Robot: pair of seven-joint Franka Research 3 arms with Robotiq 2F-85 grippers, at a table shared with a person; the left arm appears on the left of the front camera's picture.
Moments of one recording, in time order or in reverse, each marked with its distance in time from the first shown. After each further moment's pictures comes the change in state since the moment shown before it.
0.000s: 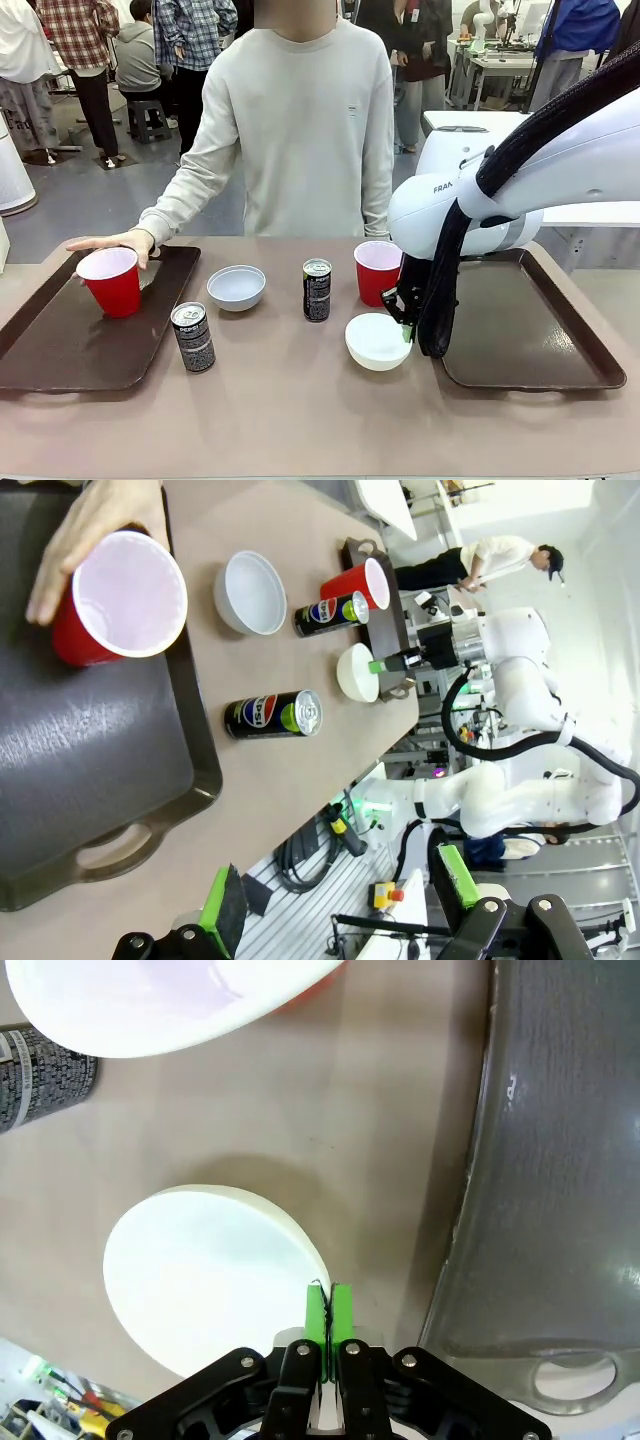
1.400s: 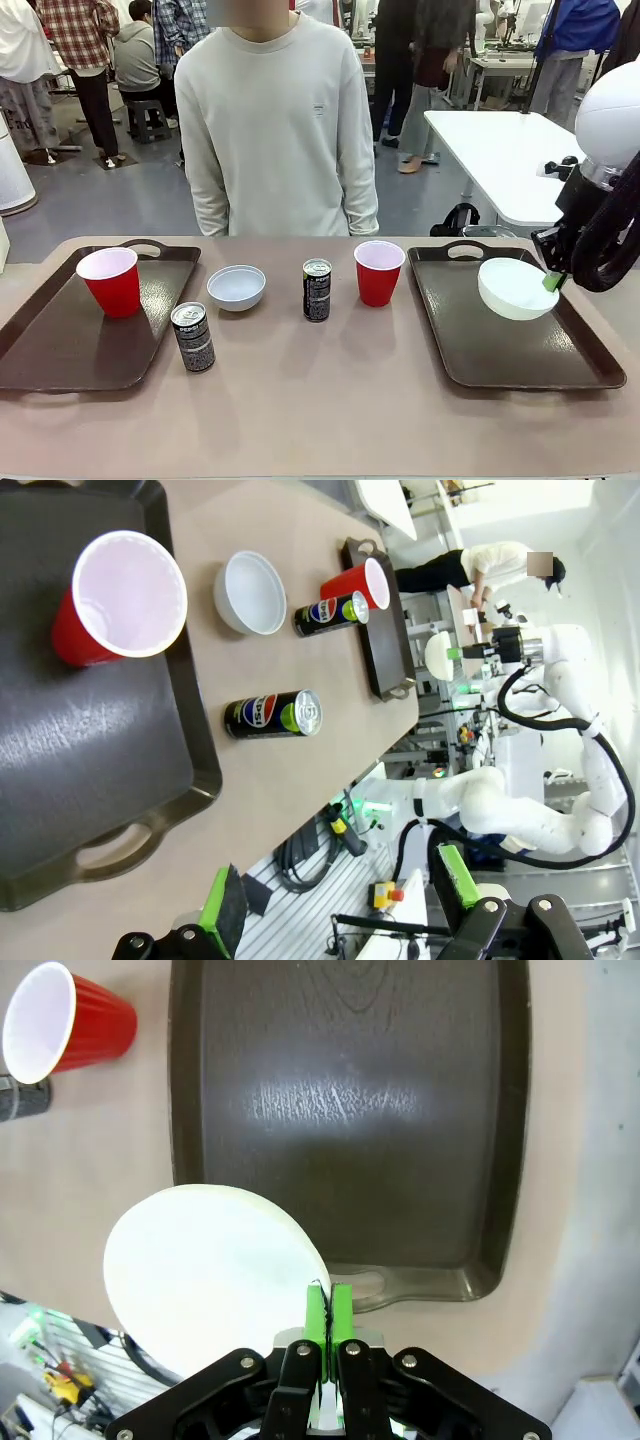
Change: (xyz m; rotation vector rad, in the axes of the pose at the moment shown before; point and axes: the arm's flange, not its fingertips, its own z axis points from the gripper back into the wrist) left arm 0.000 0.000 0.000 0.000 0.000 0.000; right arm -0.050 -0.191 0.135 0.019 -0.124 -0.046
